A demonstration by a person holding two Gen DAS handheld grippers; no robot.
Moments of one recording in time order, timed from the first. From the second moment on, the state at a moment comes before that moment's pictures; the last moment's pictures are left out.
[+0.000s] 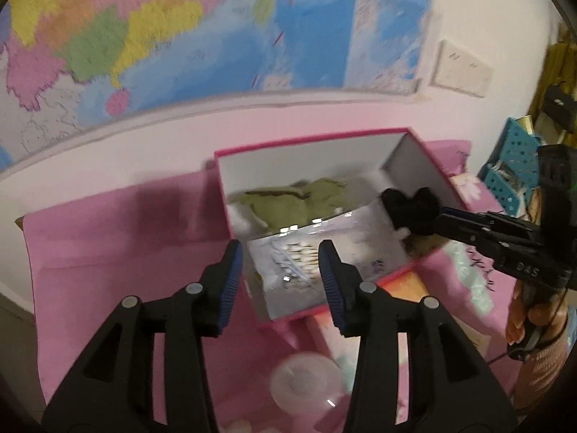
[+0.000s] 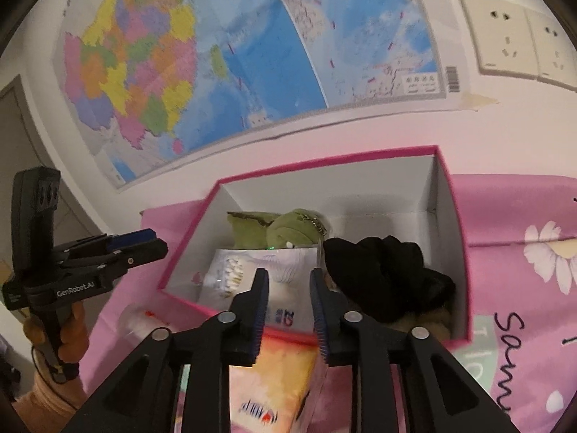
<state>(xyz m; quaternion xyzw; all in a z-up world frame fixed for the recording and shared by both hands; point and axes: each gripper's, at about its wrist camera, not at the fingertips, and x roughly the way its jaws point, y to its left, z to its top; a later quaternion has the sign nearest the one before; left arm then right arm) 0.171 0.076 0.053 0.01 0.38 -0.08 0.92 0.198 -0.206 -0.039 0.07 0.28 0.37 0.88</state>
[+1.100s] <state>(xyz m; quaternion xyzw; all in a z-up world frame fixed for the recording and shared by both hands) 0.106 -0.046 -0.070 0.06 0.50 -0.24 0.83 0.086 -0.317 -0.165 0.14 0.39 0.30 0.86</state>
